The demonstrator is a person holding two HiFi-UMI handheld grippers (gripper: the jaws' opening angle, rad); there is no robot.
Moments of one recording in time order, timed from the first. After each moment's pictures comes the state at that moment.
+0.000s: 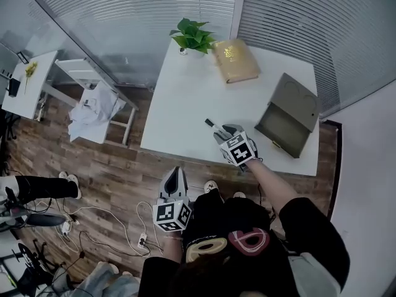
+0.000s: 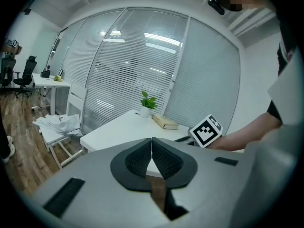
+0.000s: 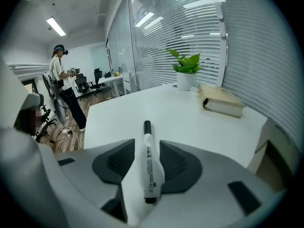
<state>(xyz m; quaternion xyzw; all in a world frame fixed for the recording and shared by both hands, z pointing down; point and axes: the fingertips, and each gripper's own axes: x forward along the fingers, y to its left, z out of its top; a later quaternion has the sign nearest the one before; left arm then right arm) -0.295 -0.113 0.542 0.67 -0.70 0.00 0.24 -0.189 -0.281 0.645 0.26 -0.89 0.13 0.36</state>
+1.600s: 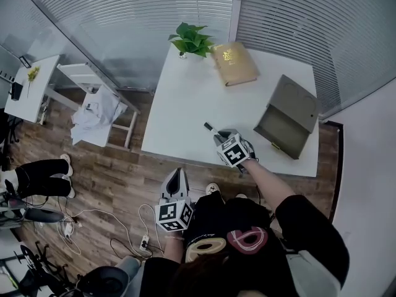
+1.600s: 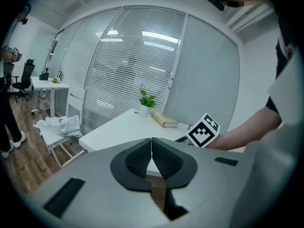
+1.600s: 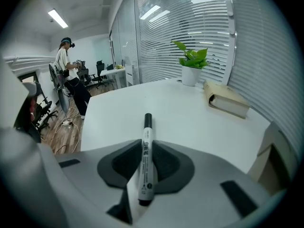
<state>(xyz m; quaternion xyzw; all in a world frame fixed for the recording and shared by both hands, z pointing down) -0.290 -0.113 0.542 0.67 -0.70 0.02 0.24 -0.193 -0.272 0.655 0.24 -0.88 0.11 0.40</state>
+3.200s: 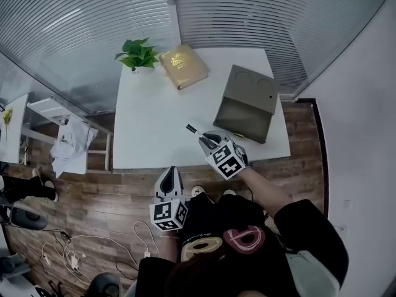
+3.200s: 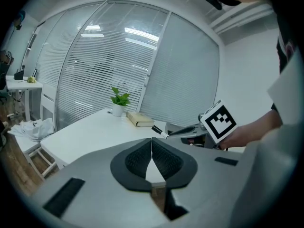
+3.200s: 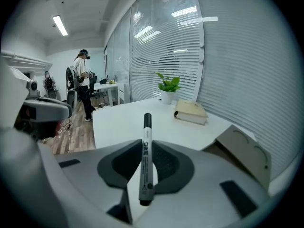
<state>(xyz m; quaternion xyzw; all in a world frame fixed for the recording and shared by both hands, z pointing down) -0.189 -0.148 0.525 0.76 -0.62 0.03 0.22 -0.094 -0.252 0.567 0.32 -0.89 0.08 0.32</state>
